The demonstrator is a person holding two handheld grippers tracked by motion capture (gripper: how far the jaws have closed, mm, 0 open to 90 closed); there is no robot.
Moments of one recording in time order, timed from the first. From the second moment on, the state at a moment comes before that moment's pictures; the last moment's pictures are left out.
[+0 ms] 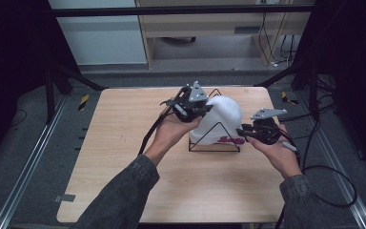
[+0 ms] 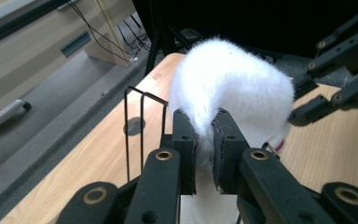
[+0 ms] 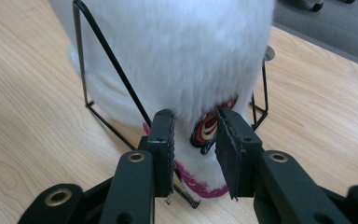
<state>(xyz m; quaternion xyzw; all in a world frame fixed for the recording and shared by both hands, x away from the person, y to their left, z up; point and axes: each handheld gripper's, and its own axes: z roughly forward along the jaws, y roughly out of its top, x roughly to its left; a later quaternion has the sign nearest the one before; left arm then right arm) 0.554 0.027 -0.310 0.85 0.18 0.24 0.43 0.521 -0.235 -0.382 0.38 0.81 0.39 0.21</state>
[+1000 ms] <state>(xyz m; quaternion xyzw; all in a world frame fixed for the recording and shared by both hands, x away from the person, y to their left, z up) 0.548 0.055 -0.311 0.82 0.24 0.24 0.46 0.495 -0.235 -0.367 0.39 0.79 0.41 0.25</state>
